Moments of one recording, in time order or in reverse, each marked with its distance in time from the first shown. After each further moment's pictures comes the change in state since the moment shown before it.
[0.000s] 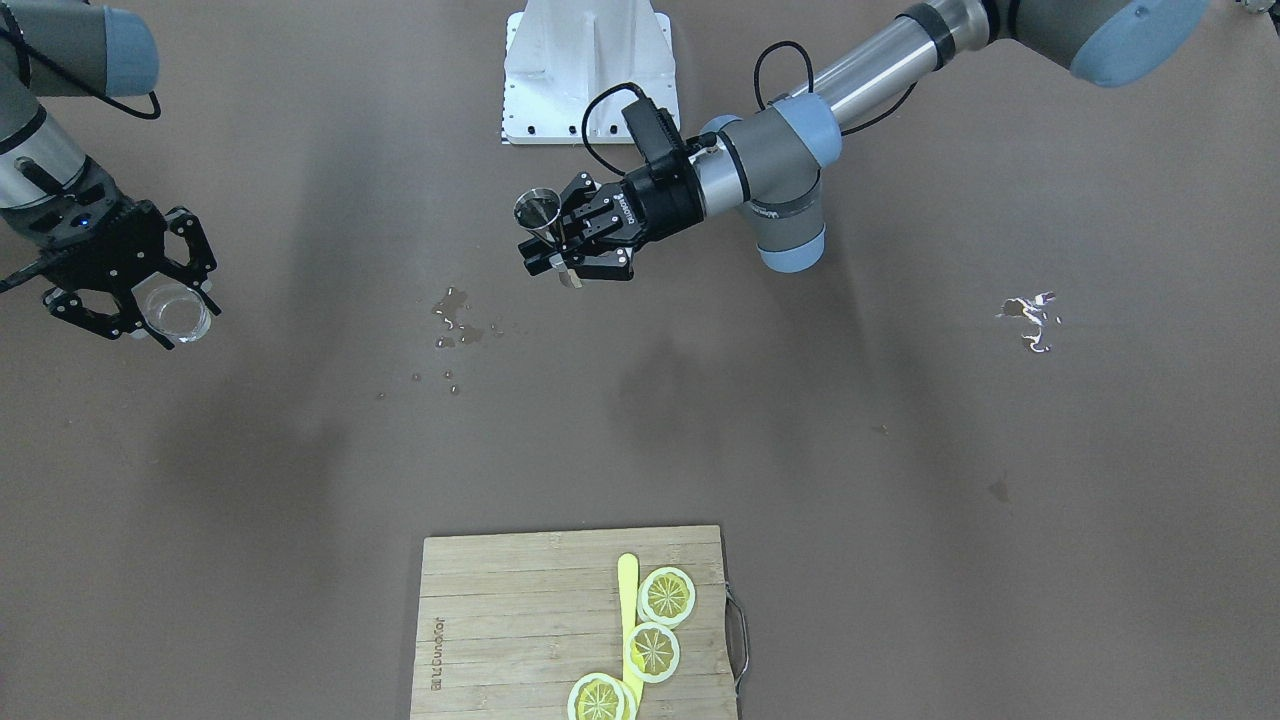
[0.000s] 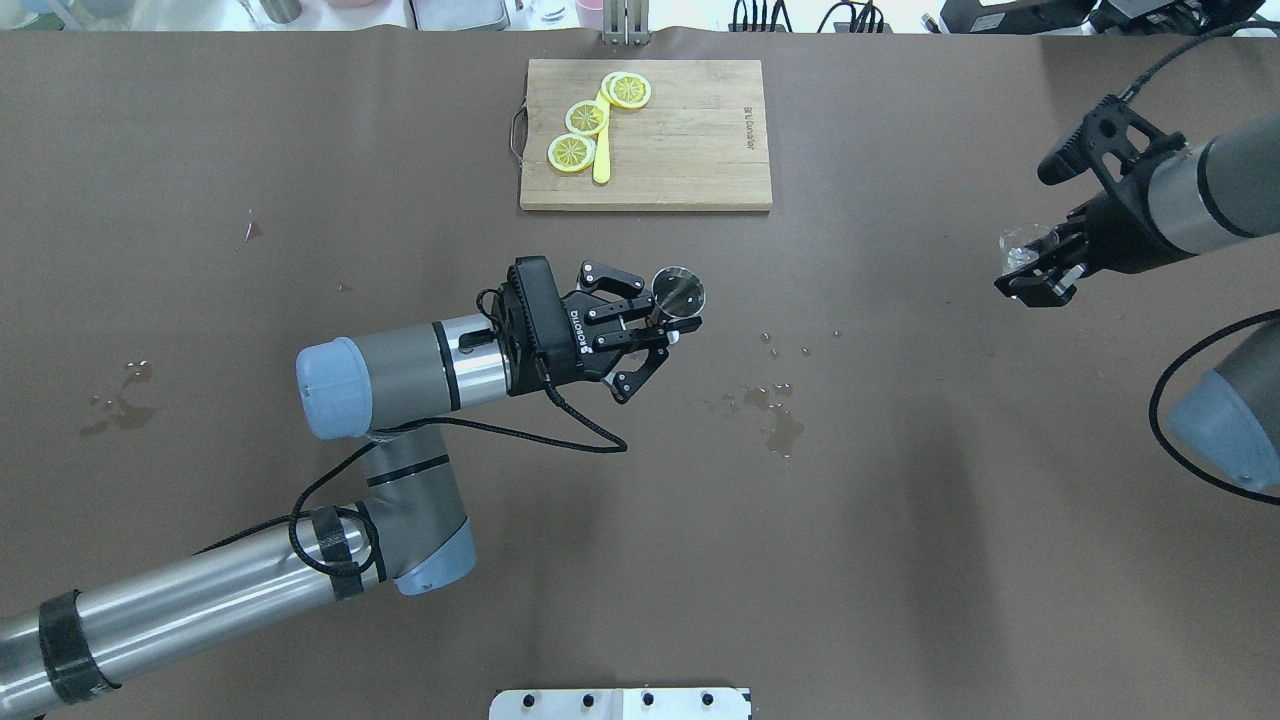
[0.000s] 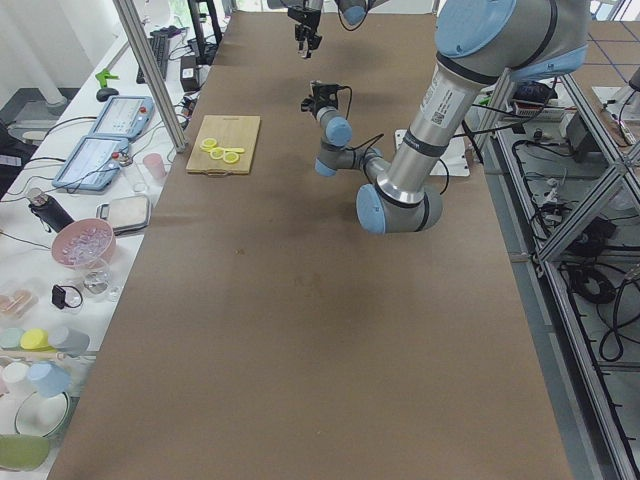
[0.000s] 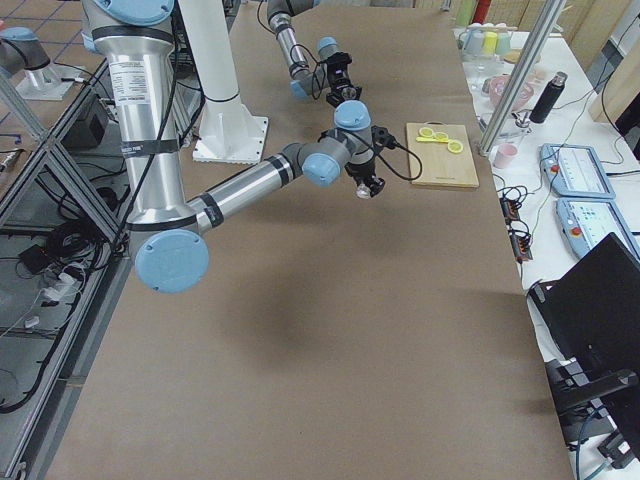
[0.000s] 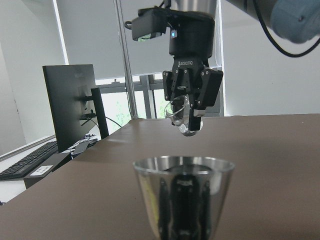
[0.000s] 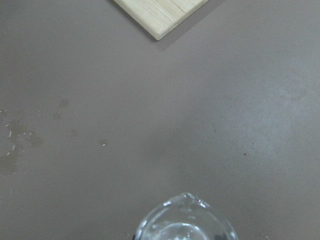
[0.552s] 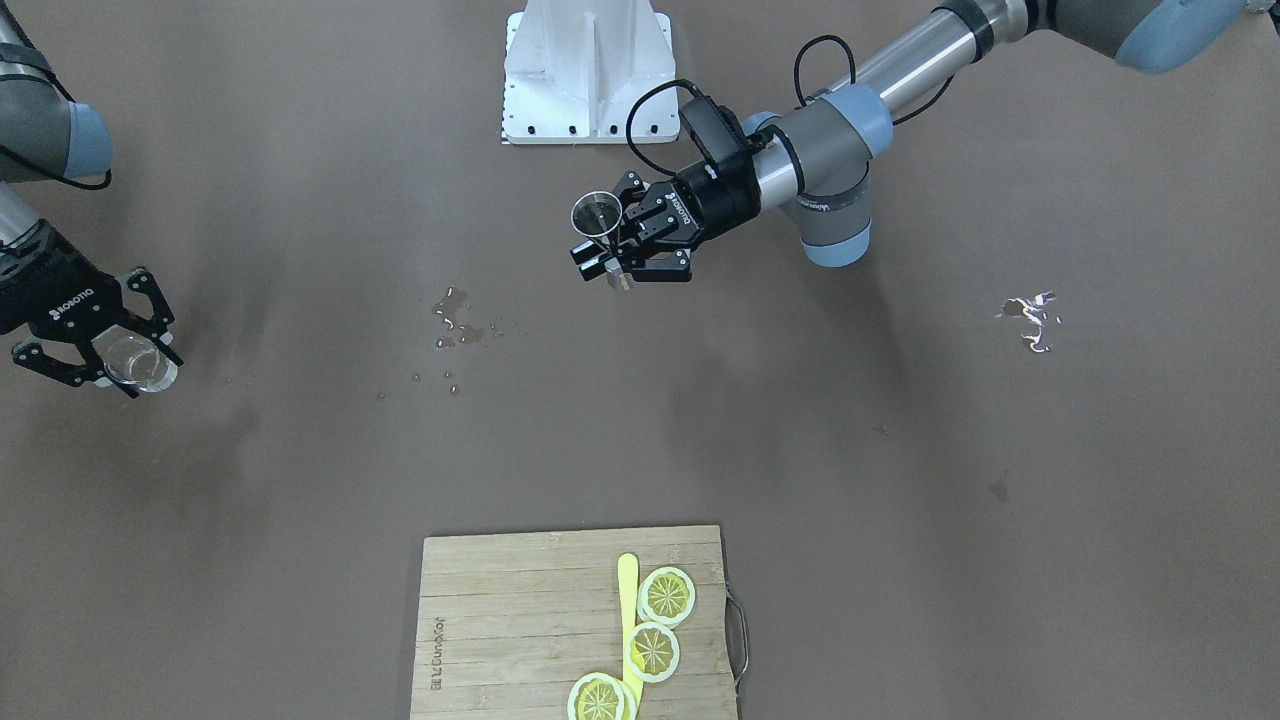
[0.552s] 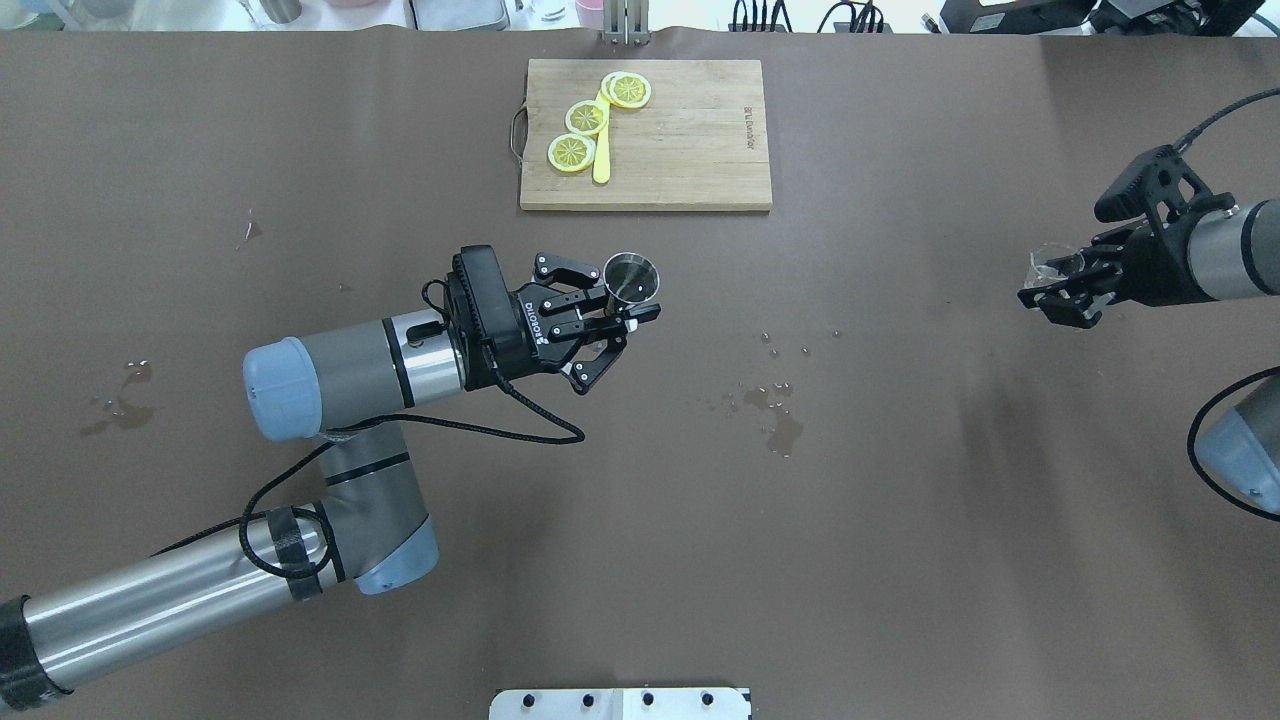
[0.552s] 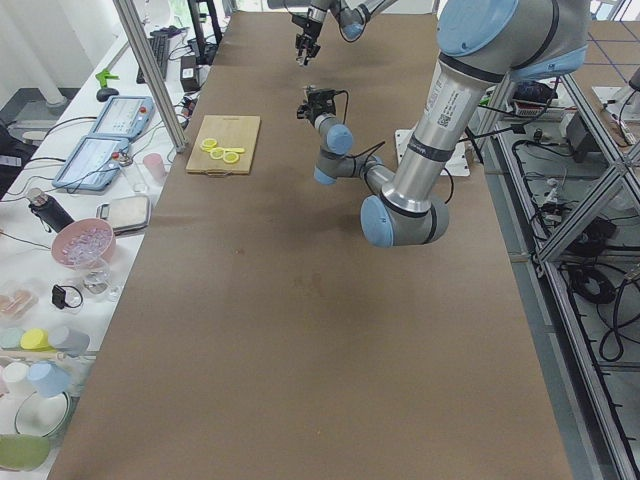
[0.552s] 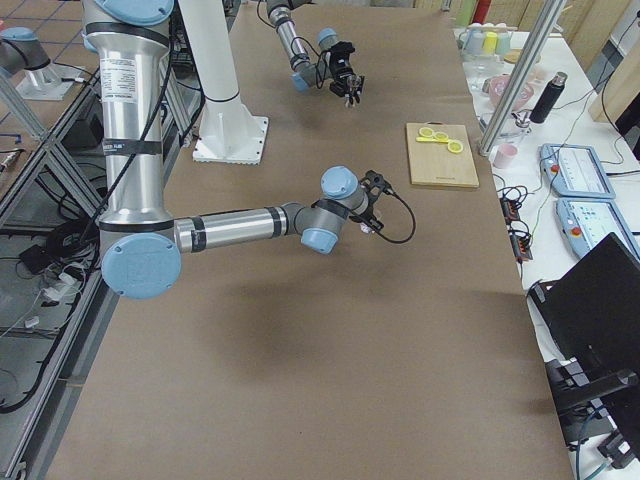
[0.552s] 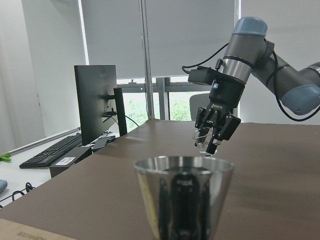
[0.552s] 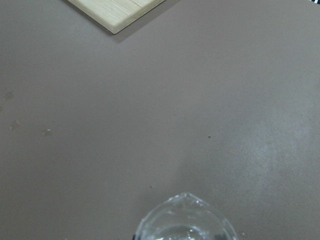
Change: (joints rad) left arm -0.027 0.099 -0.097 0.001 0.073 -0.077; right arm -0.002 -0.060 -0.289 0.546 -0.045 0.147
